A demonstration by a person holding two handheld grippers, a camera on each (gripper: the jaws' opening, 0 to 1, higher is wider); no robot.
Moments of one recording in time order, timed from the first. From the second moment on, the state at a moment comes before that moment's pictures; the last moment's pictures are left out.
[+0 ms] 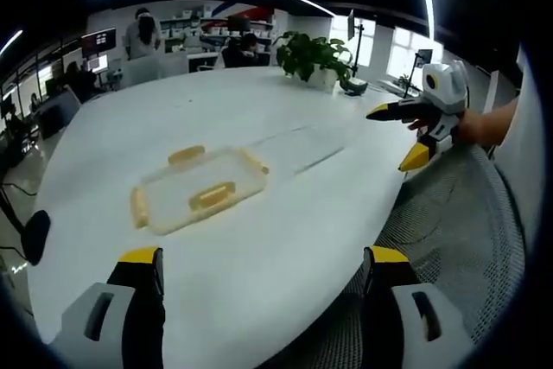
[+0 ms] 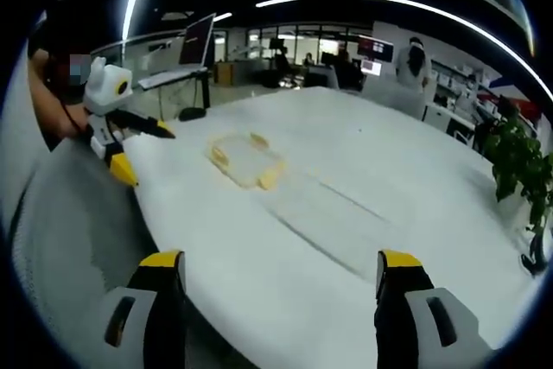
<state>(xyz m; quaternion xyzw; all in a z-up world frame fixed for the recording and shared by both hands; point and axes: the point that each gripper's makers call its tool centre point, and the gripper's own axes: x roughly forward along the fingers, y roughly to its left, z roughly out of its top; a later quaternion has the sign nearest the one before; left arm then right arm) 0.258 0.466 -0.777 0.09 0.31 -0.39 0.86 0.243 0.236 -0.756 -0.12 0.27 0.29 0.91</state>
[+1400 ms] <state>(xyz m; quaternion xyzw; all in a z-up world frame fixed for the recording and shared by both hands) 0.258 0.468 -0.777 0.10 0.31 -0.38 0.86 0.243 0.237 -0.756 -0.13 0.27 0.29 0.91</state>
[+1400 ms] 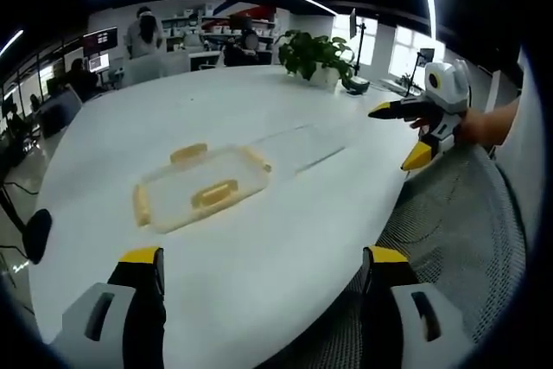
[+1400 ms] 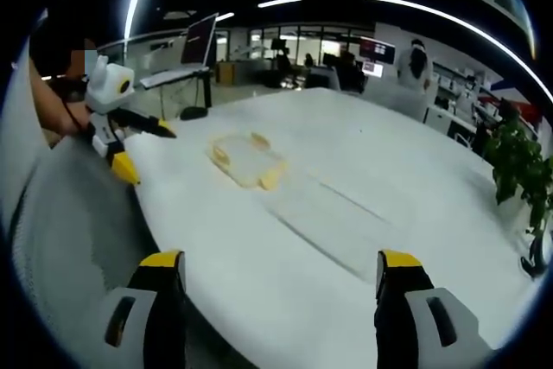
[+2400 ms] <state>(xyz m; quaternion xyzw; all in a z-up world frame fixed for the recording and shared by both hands) 0.259 0.470 -0.779 0.10 0.31 -0.38 0.87 0.241 0.240 -0.757 -0.13 0.27 0.30 0.91</state>
